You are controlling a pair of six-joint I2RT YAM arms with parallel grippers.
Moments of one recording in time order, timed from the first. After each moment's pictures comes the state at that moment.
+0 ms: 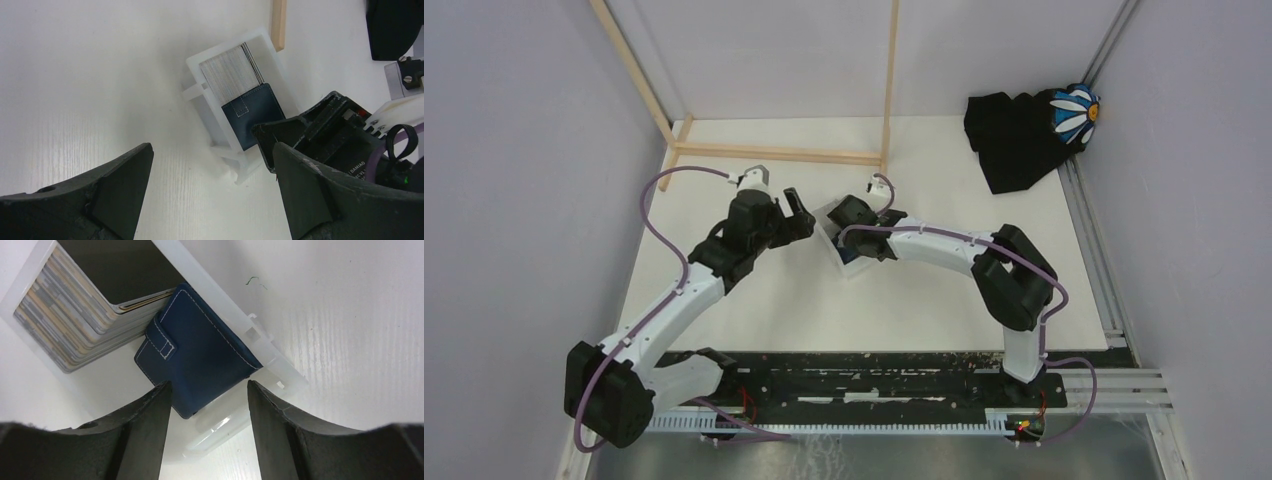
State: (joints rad) left arm -0.46 1.10 0.82 -0.27 -0.15 -0.60; right arm 0.89 1.90 1.37 -0.48 0.50 1.03
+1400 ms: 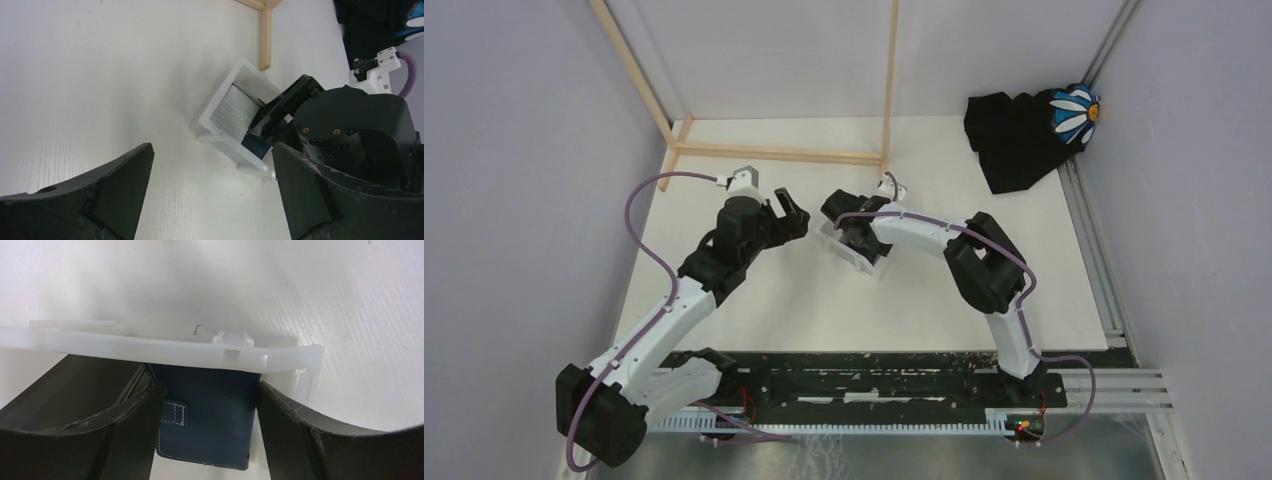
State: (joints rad) left arm -0.46 0.99 0.77 -0.23 -0.19 -0.59; right arm 0.84 2.11 1.59 -0.76 0.67 1.31
